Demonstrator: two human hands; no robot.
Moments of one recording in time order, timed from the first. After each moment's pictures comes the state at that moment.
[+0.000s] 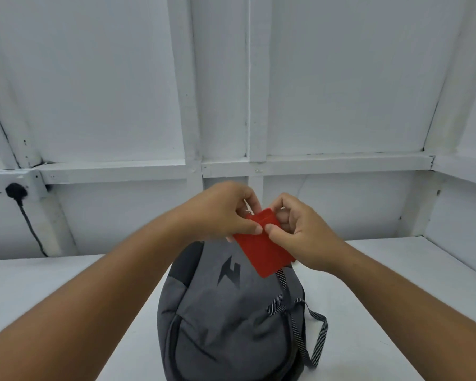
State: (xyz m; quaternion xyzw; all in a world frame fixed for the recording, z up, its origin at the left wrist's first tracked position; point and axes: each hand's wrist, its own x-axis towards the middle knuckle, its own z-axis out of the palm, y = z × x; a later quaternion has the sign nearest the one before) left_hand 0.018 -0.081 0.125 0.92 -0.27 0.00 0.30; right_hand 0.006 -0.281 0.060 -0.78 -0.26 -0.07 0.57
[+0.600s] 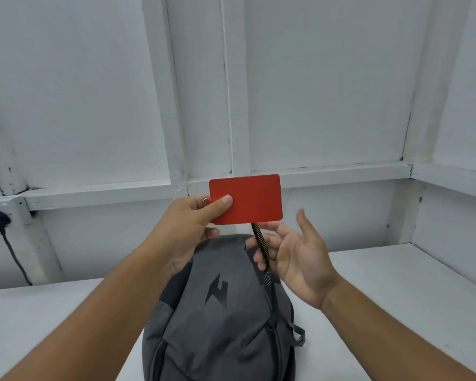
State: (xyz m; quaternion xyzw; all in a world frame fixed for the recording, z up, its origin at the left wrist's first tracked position) left_hand 0.019 -0.089 0.110 0.69 -0.13 0.00 0.71; right_hand 0.005 -0.302 0.041 -0.48 -0.19 0.11 0.85
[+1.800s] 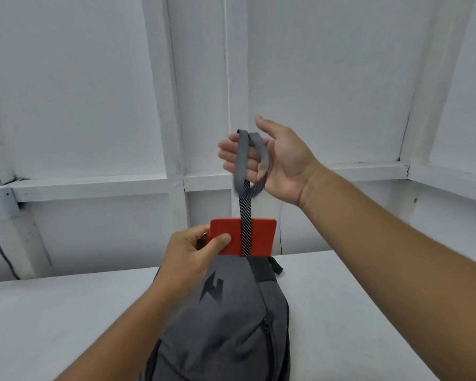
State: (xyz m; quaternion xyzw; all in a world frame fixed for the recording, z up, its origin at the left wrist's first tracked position) left_hand 0.023 -0.088 0.032 0.75 -0.19 0.14 0.62; right_hand 0.034 -0.268 0.192 -0.54 -0.14 0.05 0.83
